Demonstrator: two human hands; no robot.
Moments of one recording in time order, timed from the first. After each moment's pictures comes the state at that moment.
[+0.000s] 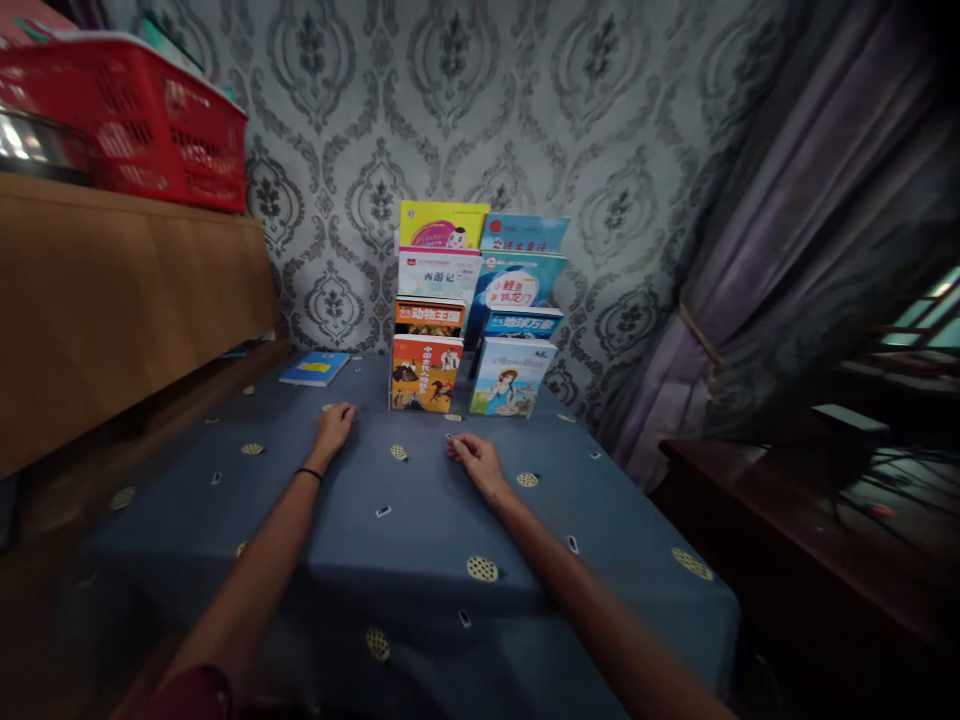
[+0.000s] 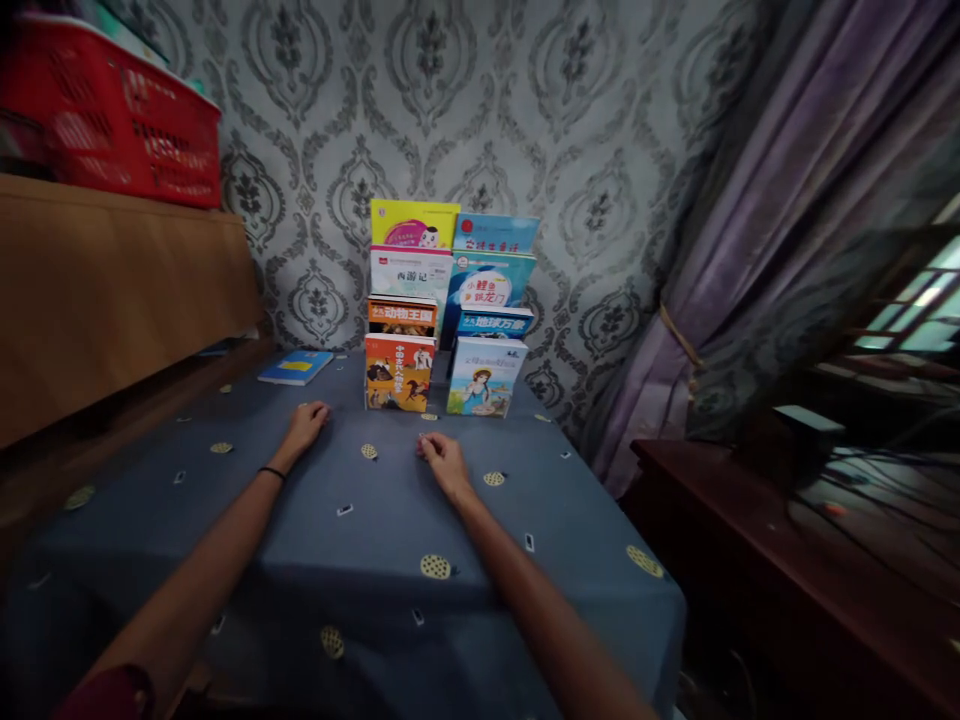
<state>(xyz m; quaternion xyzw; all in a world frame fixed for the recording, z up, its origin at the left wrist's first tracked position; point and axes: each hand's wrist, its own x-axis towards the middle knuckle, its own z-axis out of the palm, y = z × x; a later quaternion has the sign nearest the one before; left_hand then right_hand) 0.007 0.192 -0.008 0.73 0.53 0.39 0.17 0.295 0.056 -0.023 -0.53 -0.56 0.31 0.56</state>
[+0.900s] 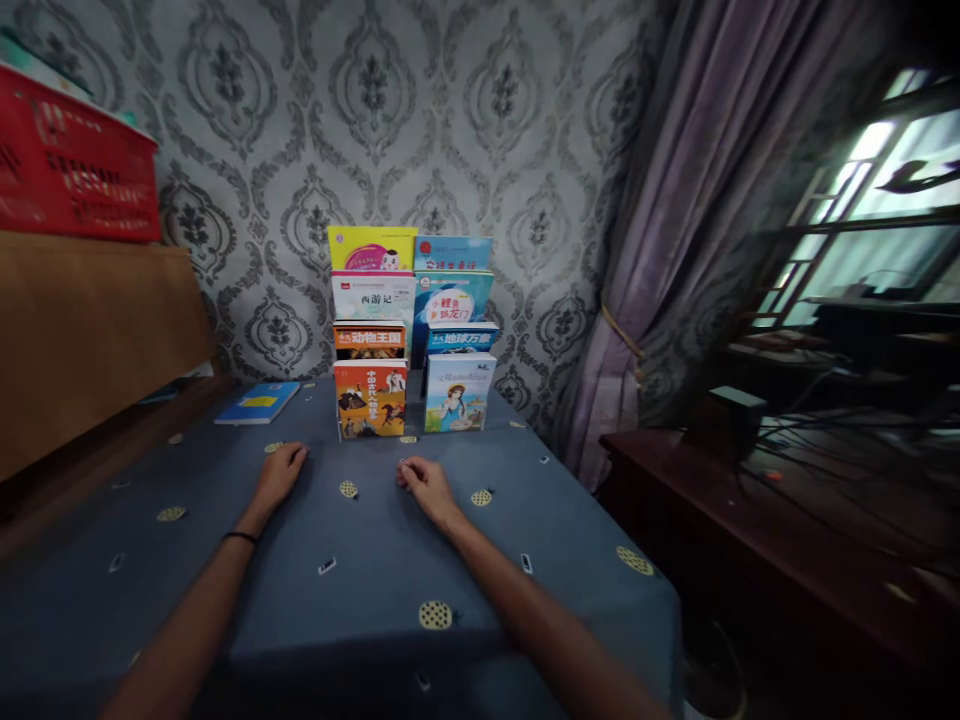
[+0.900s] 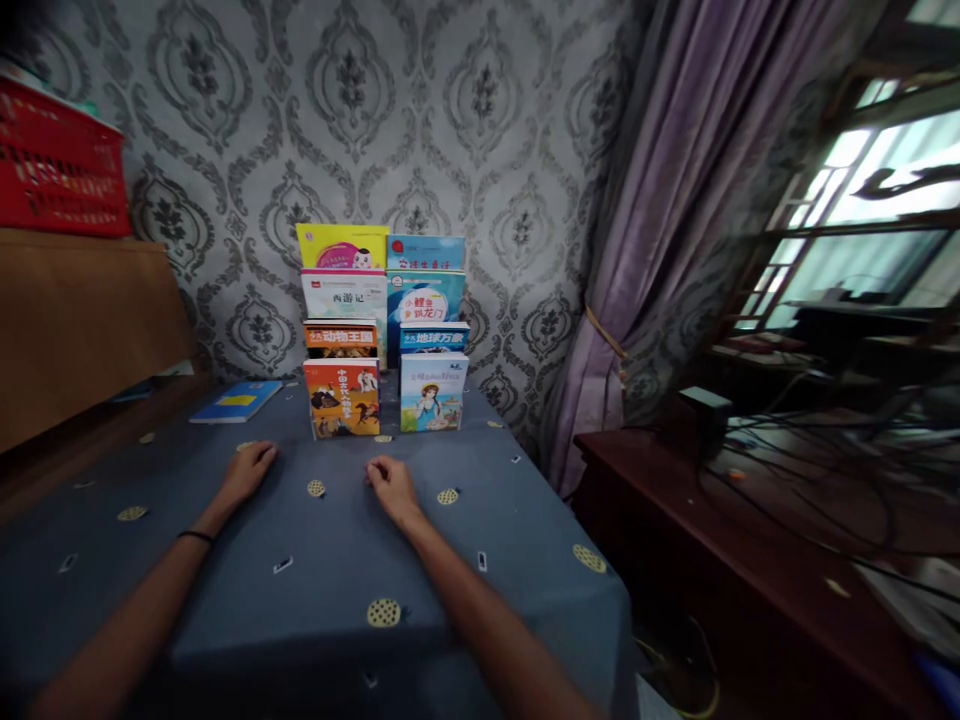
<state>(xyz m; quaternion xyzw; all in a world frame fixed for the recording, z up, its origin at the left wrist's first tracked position) 0.012 0.185 -0.005 0.78 0.52 0.32 0.11 0.291 0.061 -0.028 -0.54 -0.56 0.30 0.55</state>
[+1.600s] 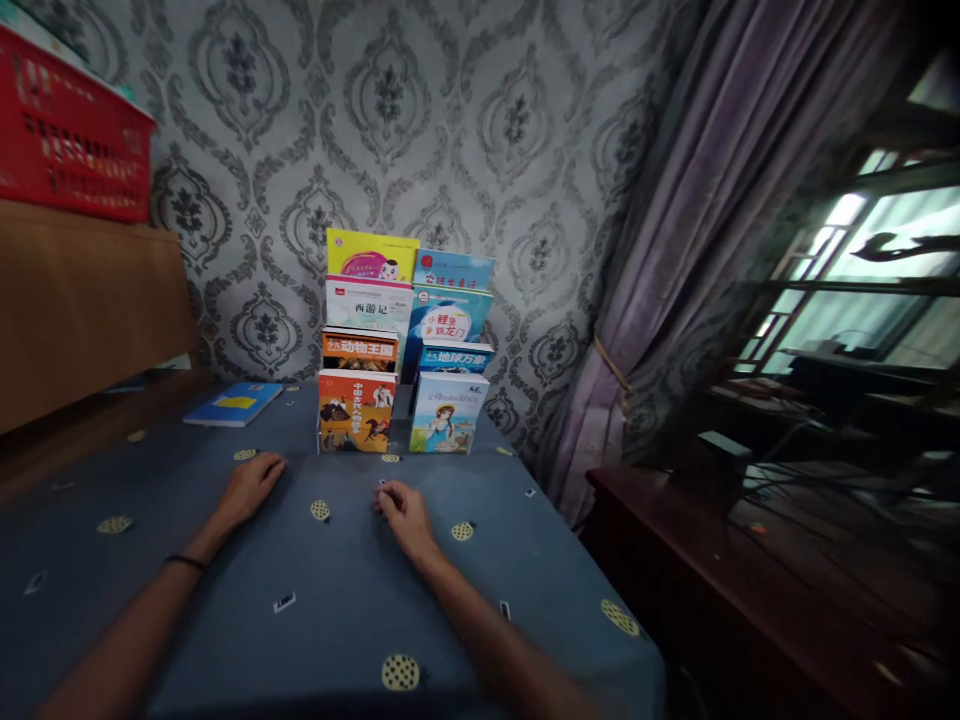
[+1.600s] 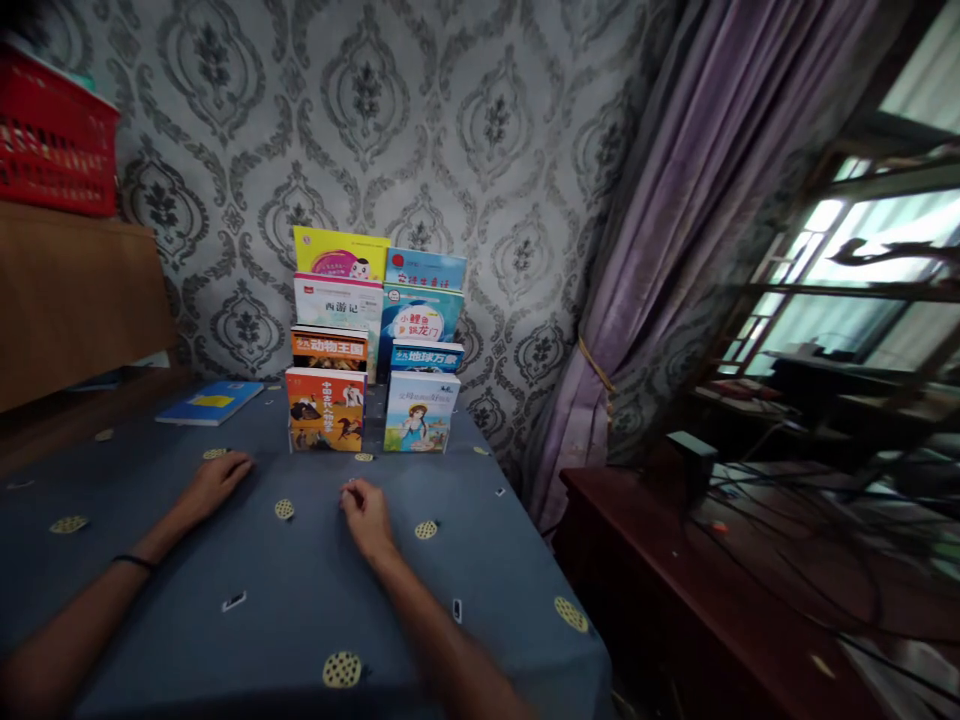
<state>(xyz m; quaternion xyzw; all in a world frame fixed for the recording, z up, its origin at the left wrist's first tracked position) 0.016 0.181 -0.005 0.82 0.47 0.31 0.11 0.292 0.052 -0.027 -0.55 -0.58 0.29 0.54</state>
